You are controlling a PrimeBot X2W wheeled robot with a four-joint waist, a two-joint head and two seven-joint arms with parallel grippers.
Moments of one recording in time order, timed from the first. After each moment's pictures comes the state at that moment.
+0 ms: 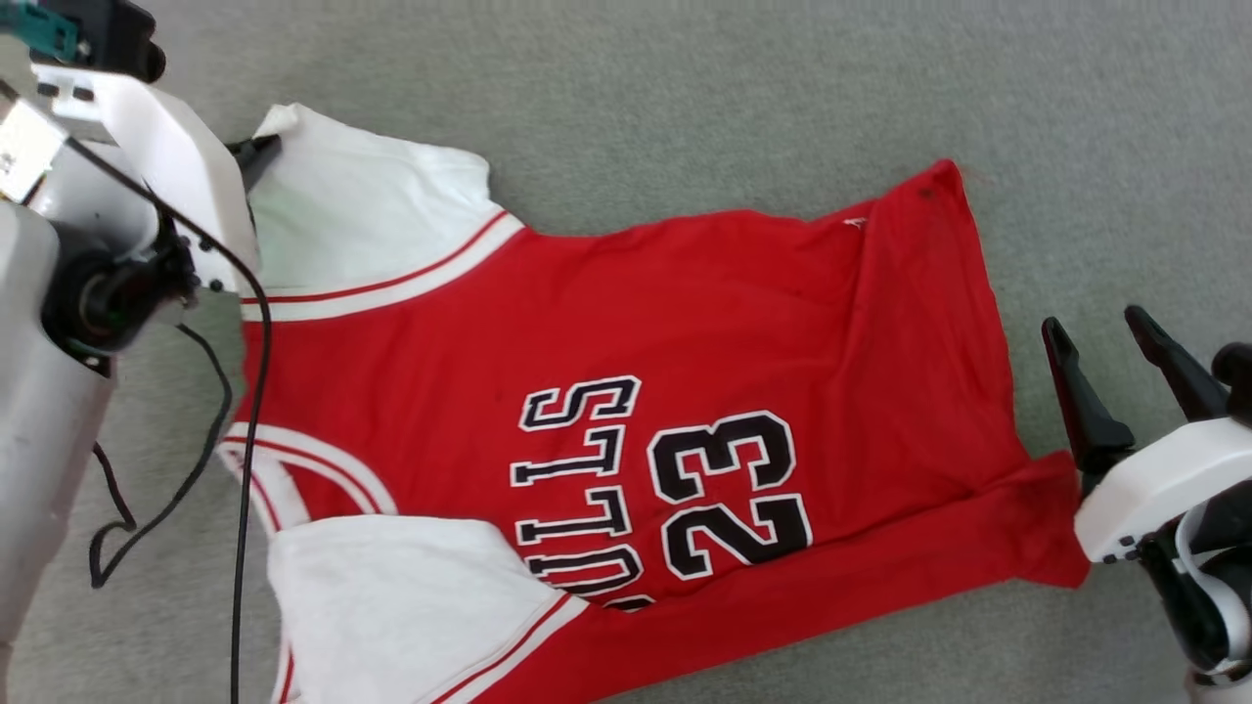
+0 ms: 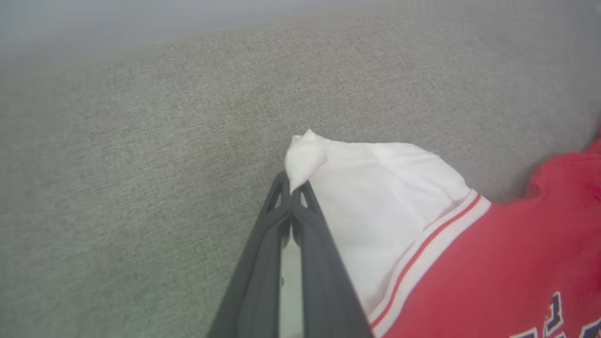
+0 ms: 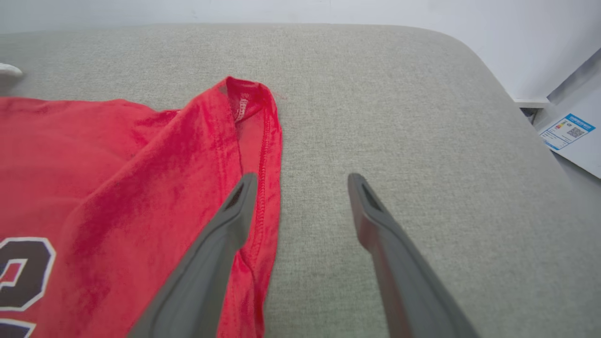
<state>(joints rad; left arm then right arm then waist) -0.96 0.63 -0.55 0.48 -0.90 -0.08 0.53 -0.20 -0.19 -0.08 -0.08 0.23 0.13 0.24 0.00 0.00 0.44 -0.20</state>
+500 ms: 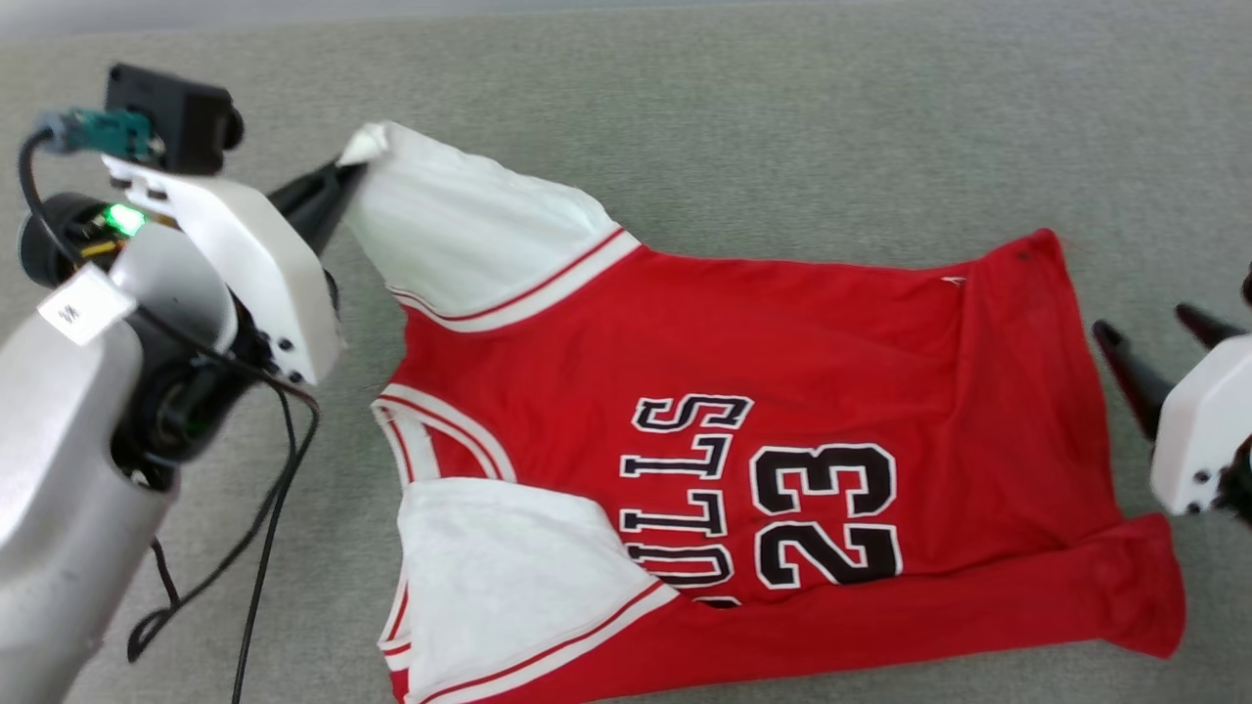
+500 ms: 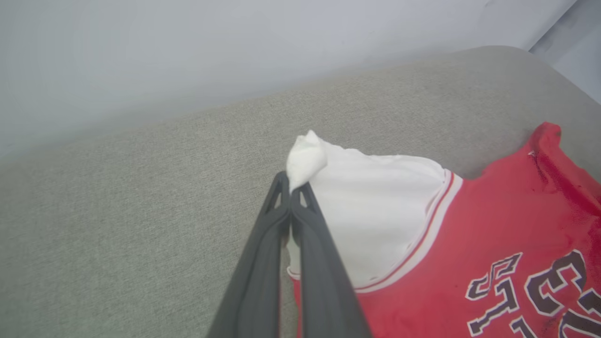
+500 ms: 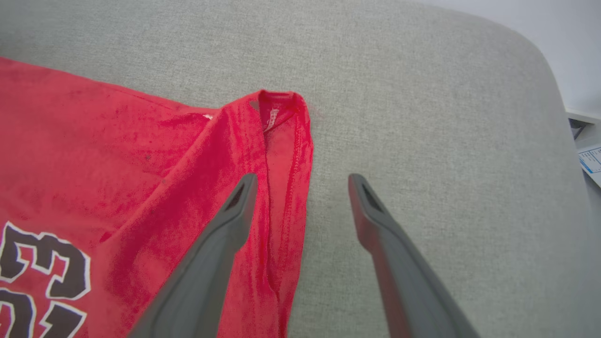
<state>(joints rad) -0.76 0.67 -0.53 0.10 -0.86 0.03 0.38 -0.30 -0.35 -0.07 -0.10 0.31 0.13 0.69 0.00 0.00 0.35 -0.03</state>
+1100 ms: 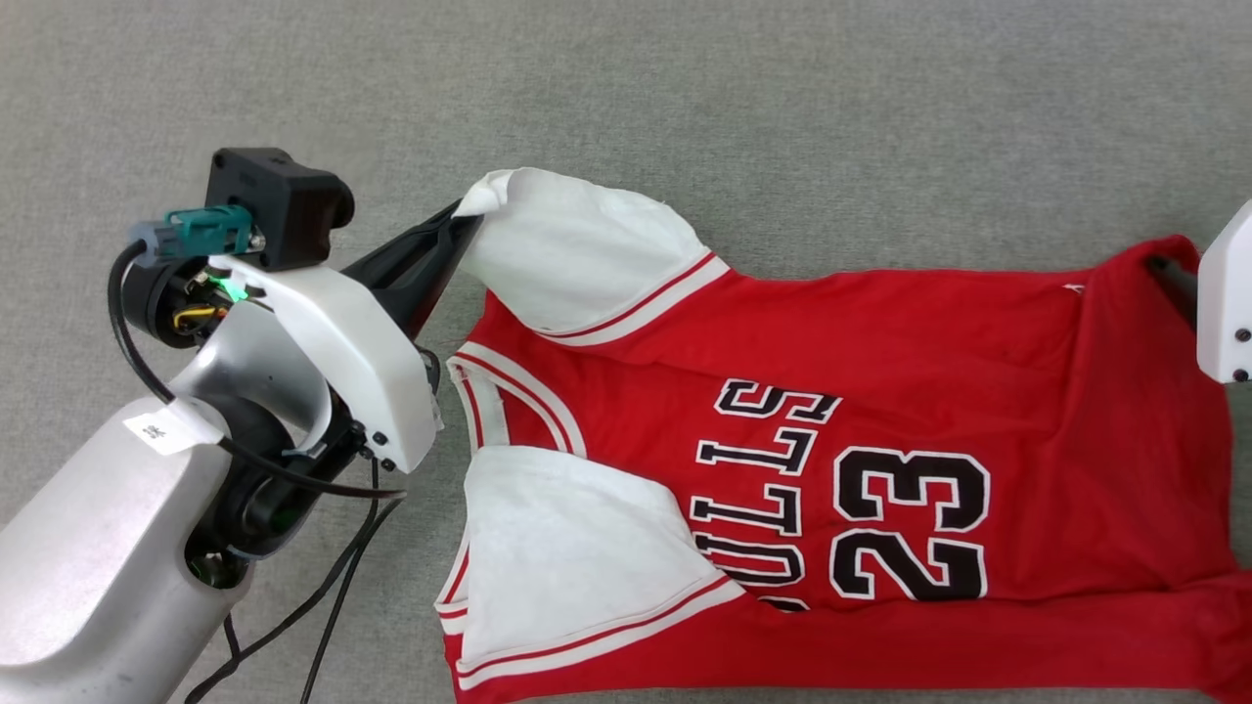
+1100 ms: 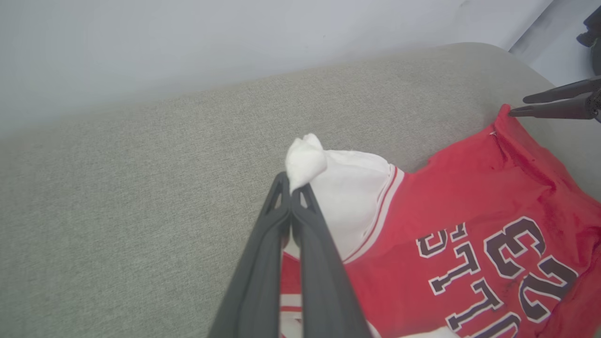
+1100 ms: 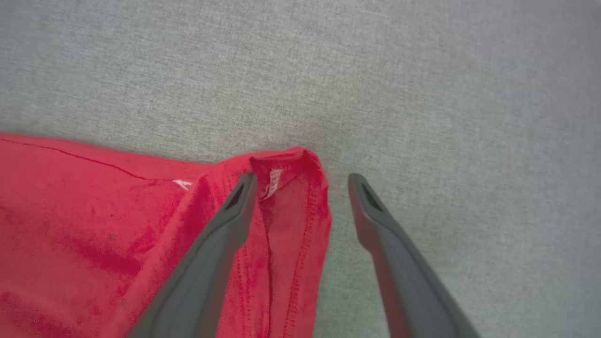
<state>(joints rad) -0.64 0.65 -0.57 -0.19 -0.82 0.11 0.35 -0.63 -0.42 -0.02 0.19 0.30 0.13 0.96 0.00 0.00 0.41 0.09</state>
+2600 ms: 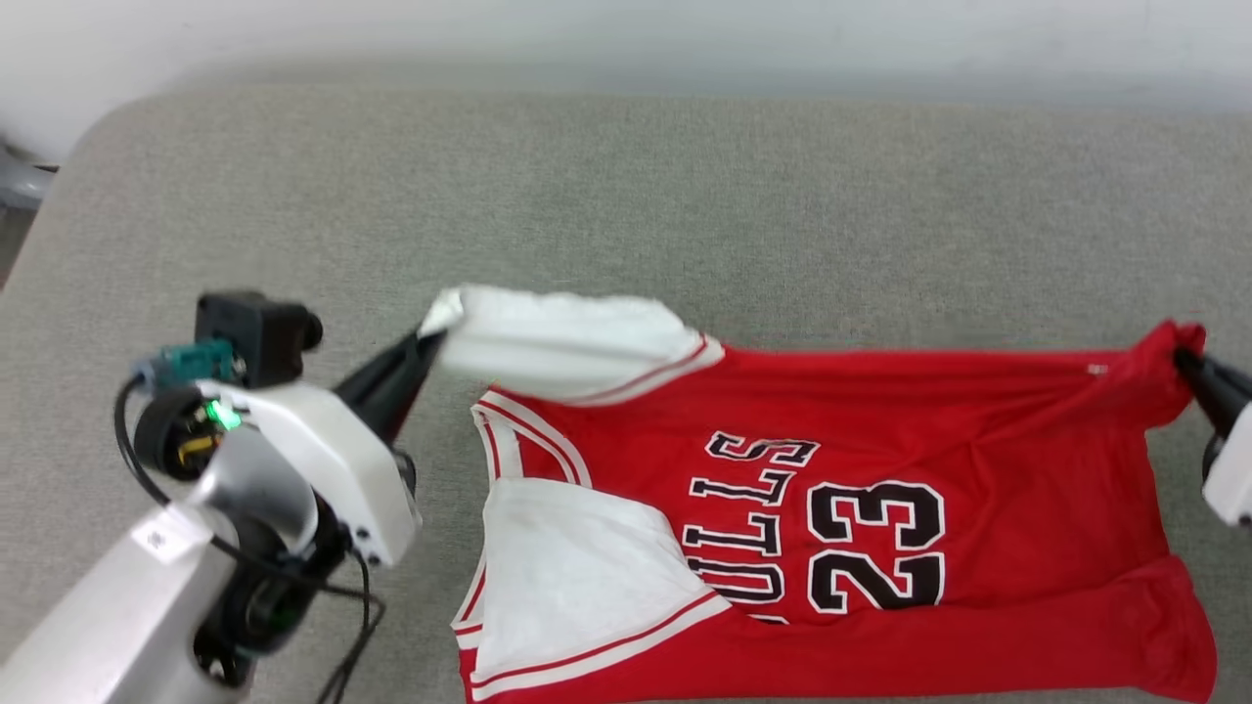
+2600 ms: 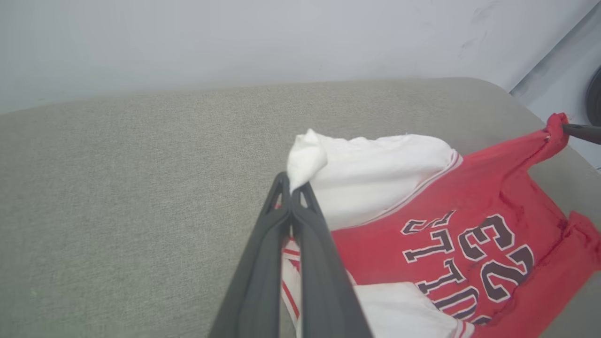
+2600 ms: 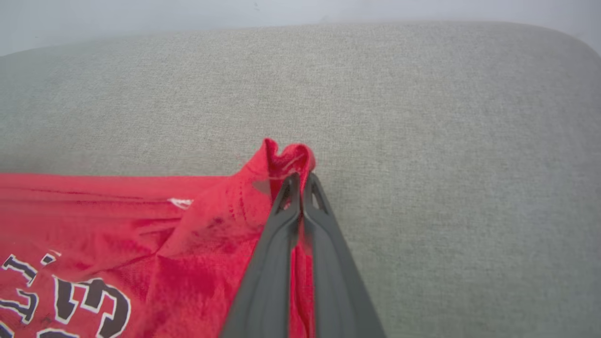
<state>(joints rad) -0.45 0.65 -0.55 -0.12 -0.87 0.14 0.22 -0.37 -0.49 -0.03 0.28 0.59 0.13 0.45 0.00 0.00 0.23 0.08</state>
